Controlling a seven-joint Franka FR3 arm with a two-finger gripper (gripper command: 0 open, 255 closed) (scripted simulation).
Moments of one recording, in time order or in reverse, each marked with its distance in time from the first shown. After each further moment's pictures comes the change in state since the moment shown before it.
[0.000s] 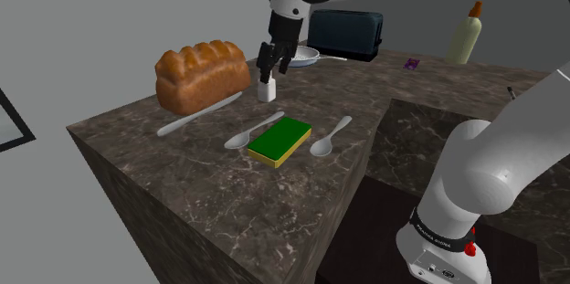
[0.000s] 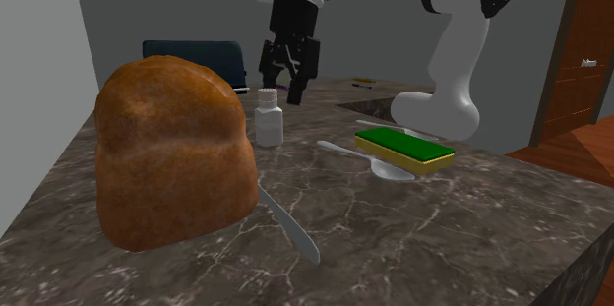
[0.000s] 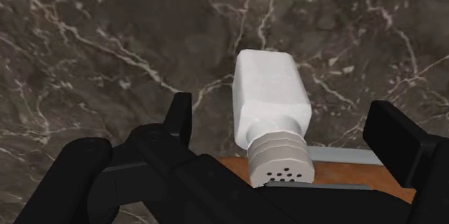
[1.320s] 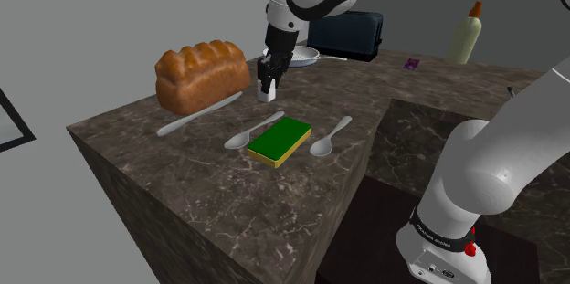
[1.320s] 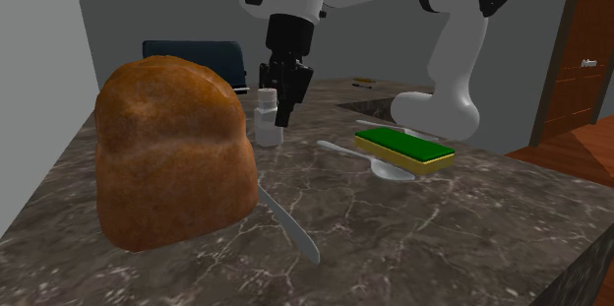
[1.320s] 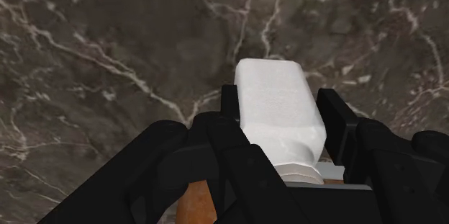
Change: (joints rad) arm 0.001 0.030 0.007 -0.042 0.001 0.075 0.003
